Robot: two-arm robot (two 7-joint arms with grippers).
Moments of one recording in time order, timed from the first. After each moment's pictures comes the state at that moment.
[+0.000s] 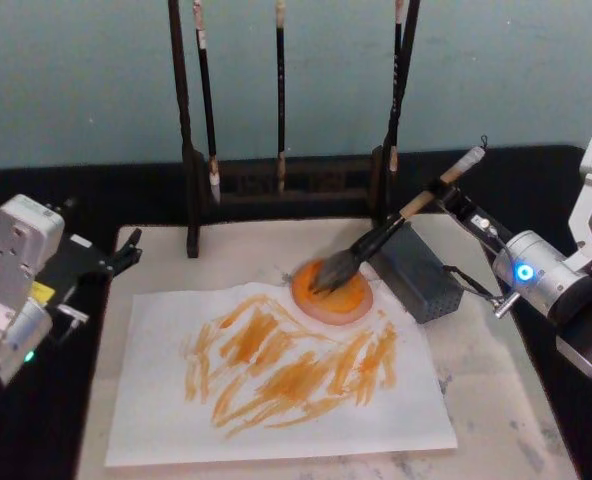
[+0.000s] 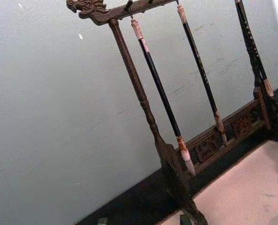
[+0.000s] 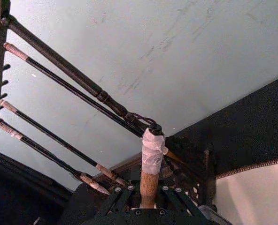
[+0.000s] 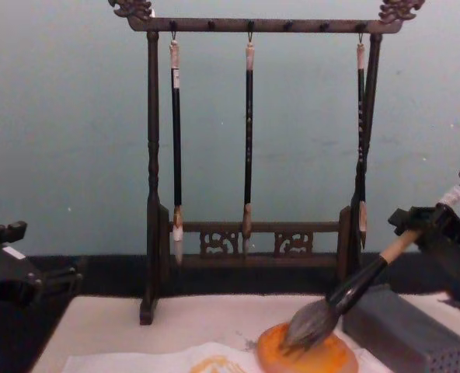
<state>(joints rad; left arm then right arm) -0.20 0.60 0.45 -1.41 -0.25 -0.12 0.03 0.42 0.29 -0.27 -1.06 1.15 0.23 0.40</state>
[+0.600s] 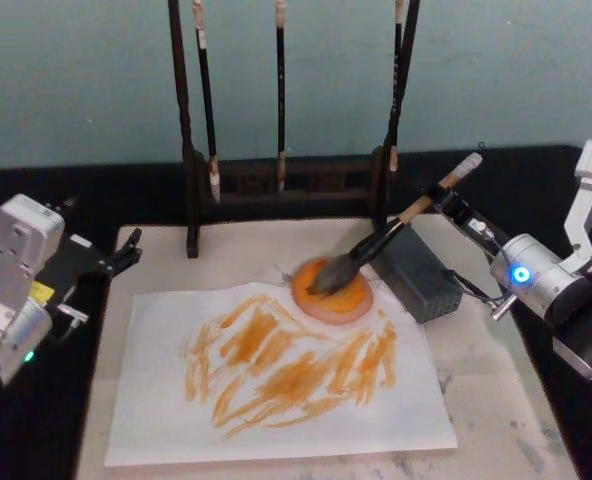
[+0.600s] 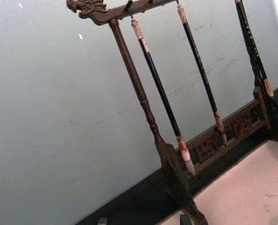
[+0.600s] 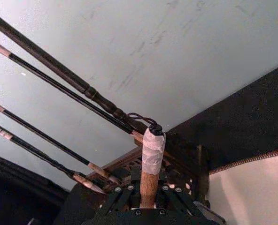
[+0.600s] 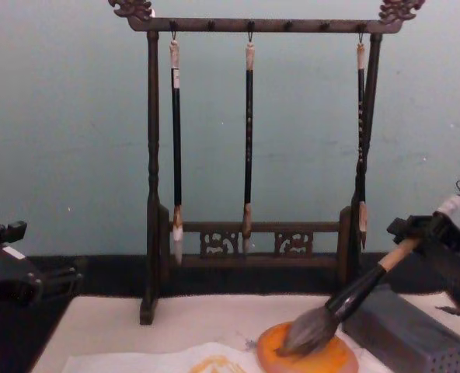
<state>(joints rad) -0.20 0.60 0.45 -1.41 -0.25 -0.12 0.03 0.44 0.30 -0.31 -1.03 1.19 0.22 0.38</state>
